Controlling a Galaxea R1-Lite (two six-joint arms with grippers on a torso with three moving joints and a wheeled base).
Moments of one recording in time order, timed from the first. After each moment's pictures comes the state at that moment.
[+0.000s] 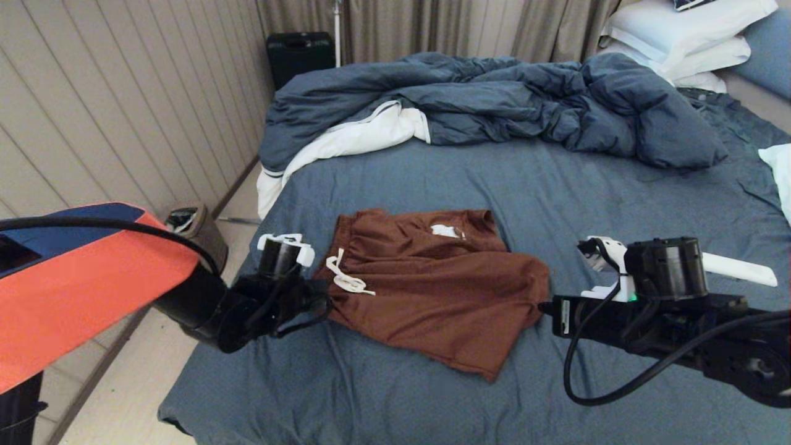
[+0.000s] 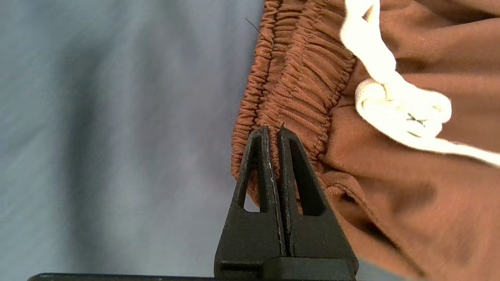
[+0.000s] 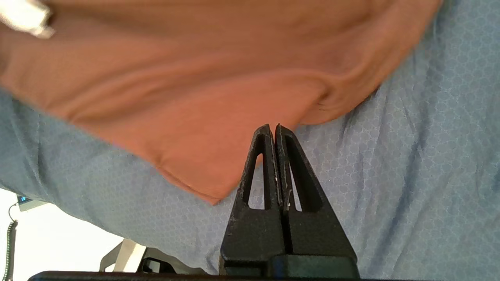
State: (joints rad) left arm -0.46 2.15 -0.96 -0.59 0.25 -0.30; right arm 0.23 1.68 -0.61 -0.52 0.08 0.21
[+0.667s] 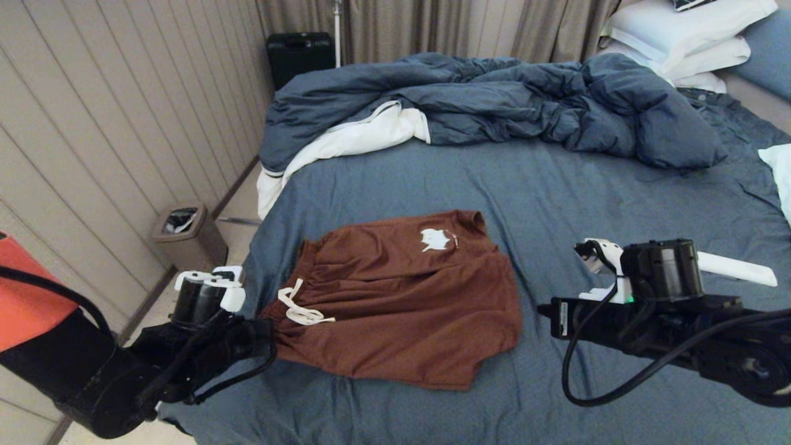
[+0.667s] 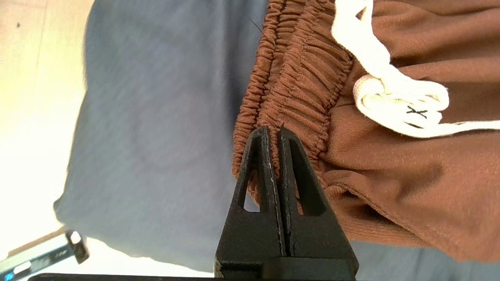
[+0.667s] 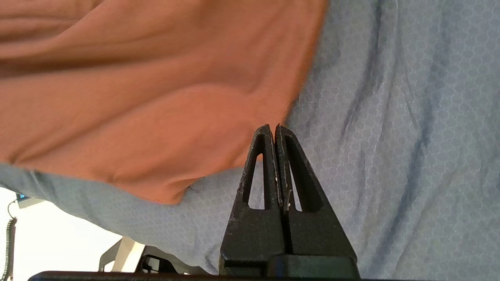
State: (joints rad) left arm -0.39 1.90 -0.49 -0.77 0.25 -0.28; right arm 0.23 1.69 -0.61 -0.52 0.08 0.21
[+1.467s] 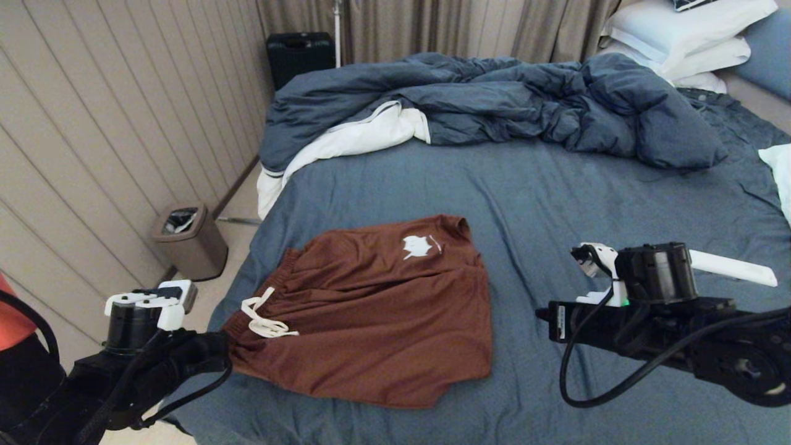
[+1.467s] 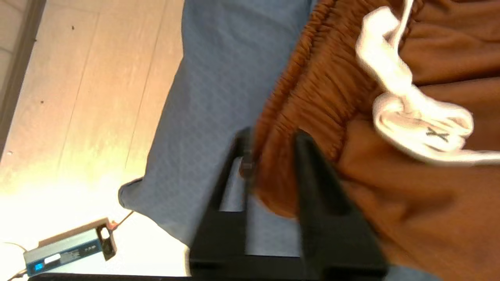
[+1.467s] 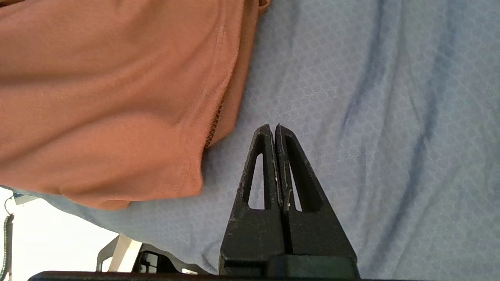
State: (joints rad) left arm -0.21 1.89 -0.28 -1.03 0.20 -0.19; right arm 0.23 1.71 -0.61 -0.52 0.07 0.21
